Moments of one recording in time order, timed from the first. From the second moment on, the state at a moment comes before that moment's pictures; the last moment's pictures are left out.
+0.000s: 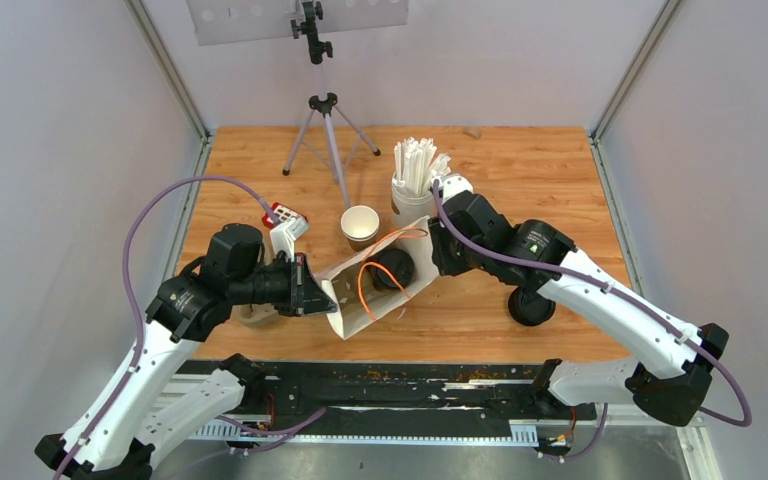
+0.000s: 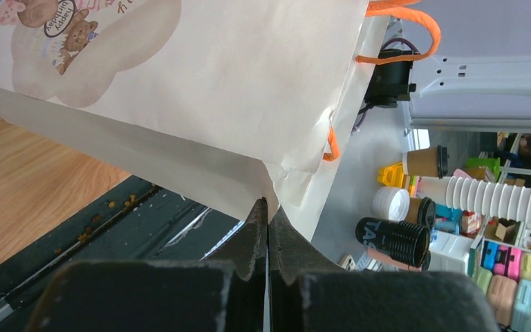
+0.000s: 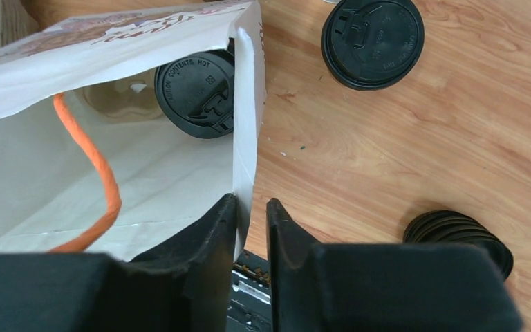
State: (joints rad) left arm -0.56 0.75 1.01 -0.93 0.54 -0.60; right arm 0.93 1.24 1.39 -0.97 0.26 0.41
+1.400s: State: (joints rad) left arm -0.56 0.92 1.29 -1.21 0.32 -0.52; right arm 0.92 1.23 1.46 -1.15 0.02 0.77
